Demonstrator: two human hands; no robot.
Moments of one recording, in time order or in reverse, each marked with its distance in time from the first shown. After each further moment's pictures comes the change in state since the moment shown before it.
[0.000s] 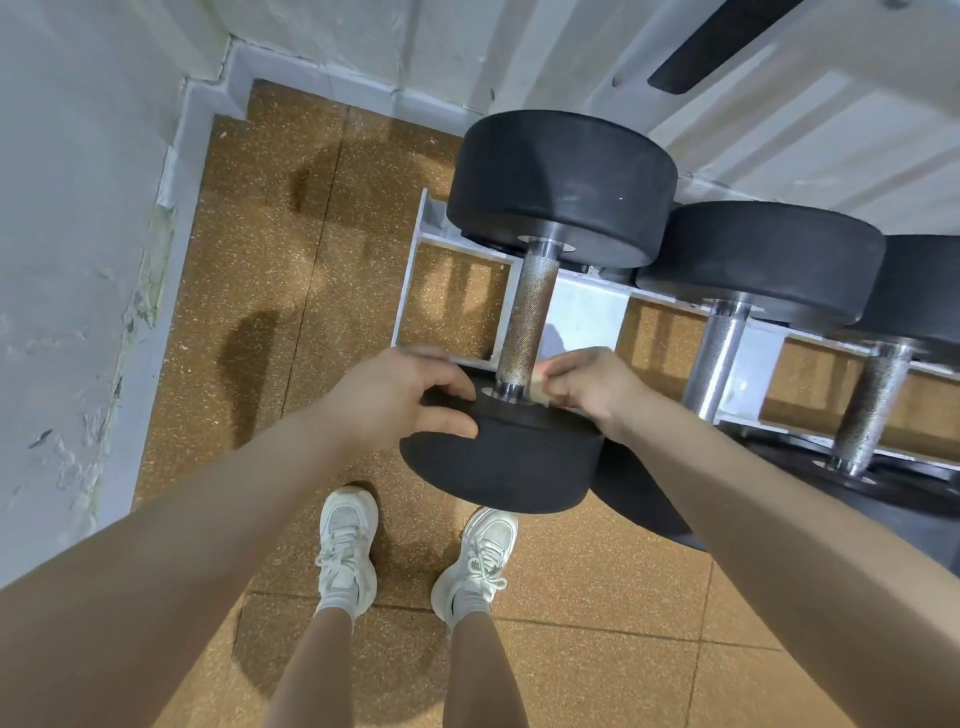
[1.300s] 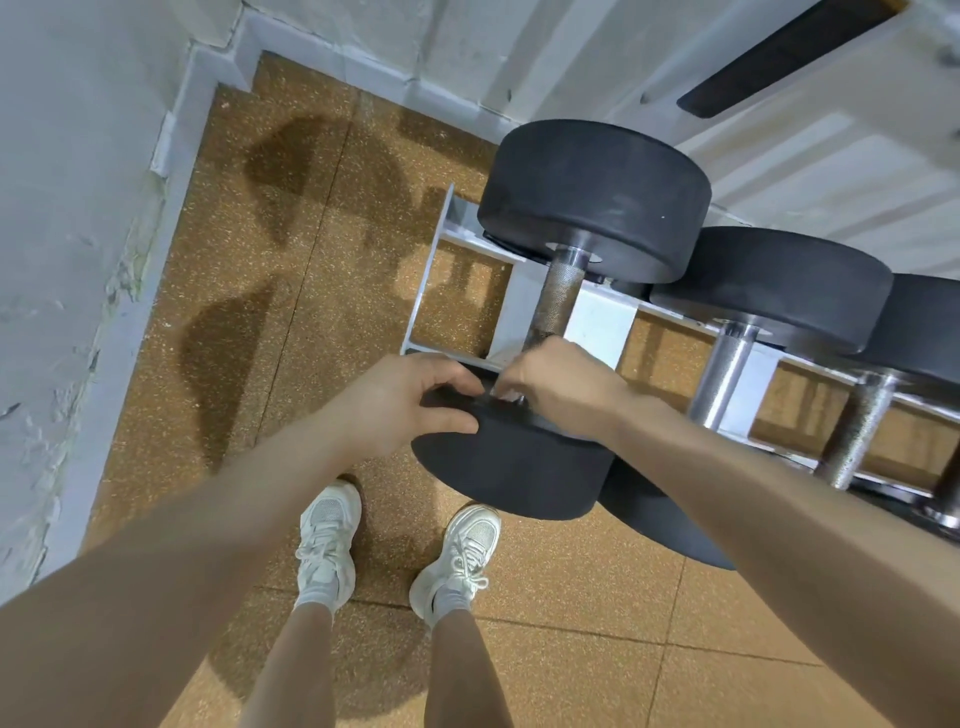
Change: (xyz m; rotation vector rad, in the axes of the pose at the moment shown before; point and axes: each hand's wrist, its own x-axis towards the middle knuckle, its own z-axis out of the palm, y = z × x) left_hand -0.010 -0.020 0.006 -0.289 0.076 -0.054; right_hand -0.018 -0.038 0.030 -1.358 -0.229 -0.653
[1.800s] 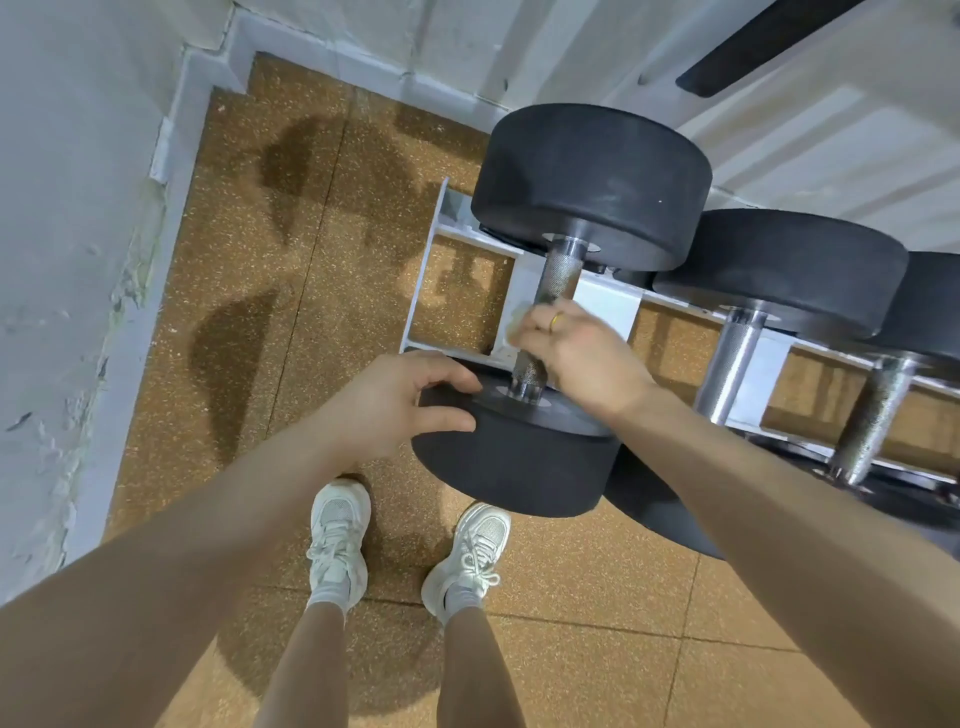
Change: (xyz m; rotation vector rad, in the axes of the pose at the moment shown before) left_hand 0.000 -0.003 0.003 -0.017 0.028 0.004; right_hand 0.004 0.028 0.018 -0.085 0.453 -0.164
